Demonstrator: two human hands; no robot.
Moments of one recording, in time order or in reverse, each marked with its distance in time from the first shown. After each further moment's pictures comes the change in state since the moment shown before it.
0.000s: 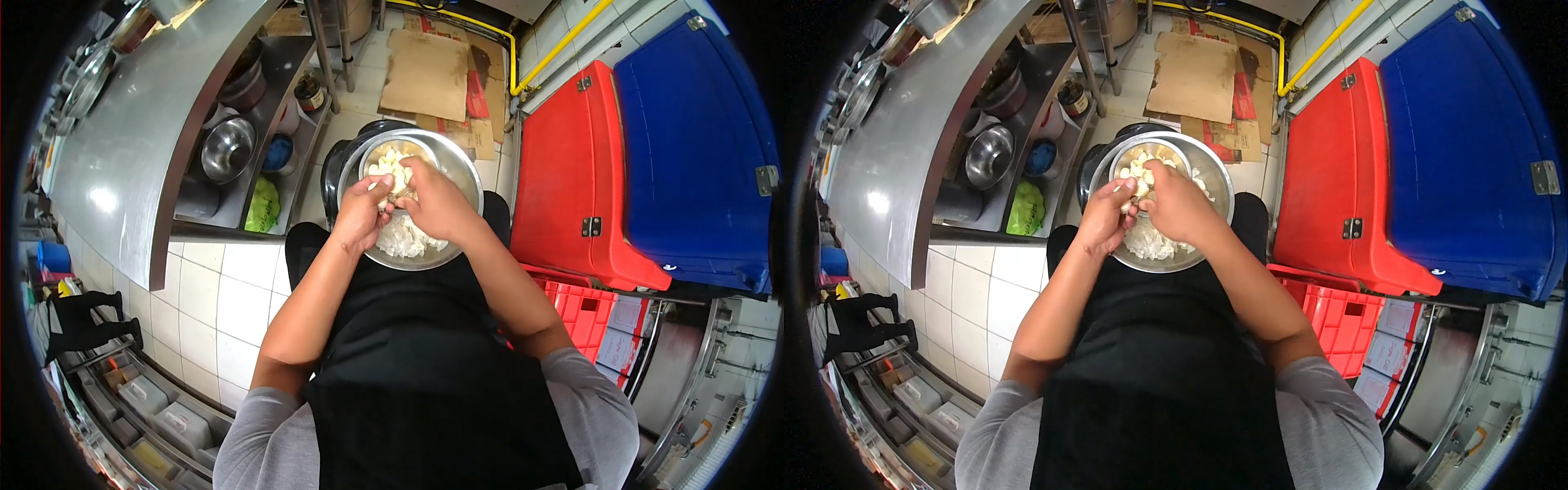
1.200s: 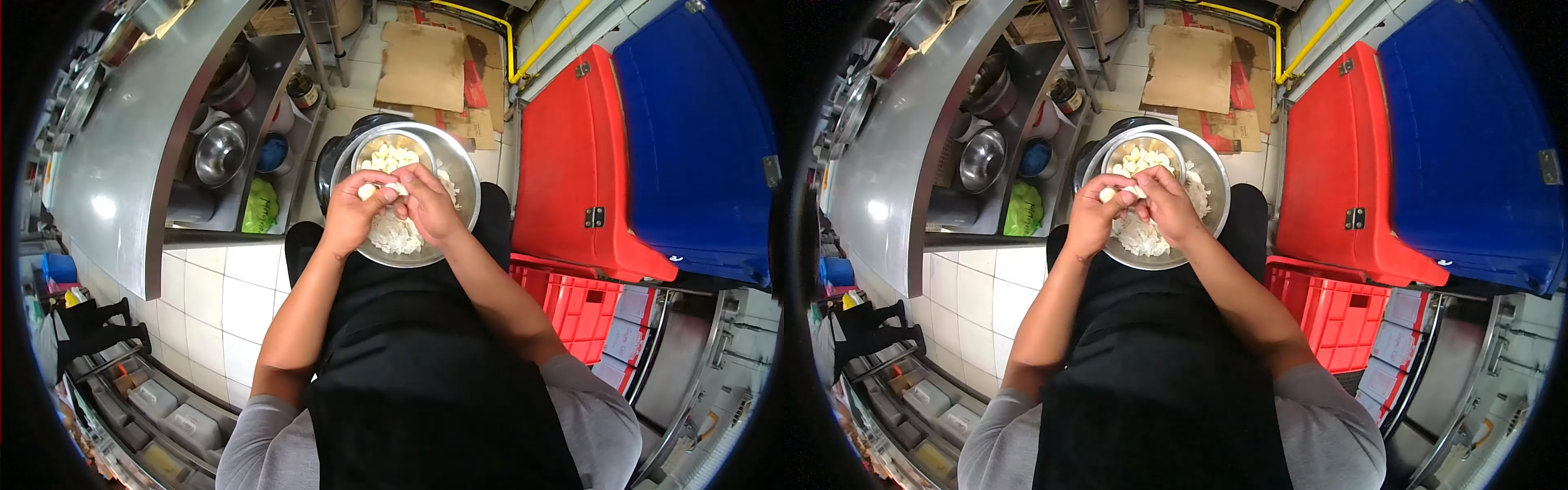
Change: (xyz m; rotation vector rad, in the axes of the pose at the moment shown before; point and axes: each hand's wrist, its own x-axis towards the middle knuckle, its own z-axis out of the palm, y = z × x) left_hand -0.017 0.005 0.004 0.387 -0.127 0.402; right_hand 0.001 0.043 0.045 1.310 -0.016 -0.050
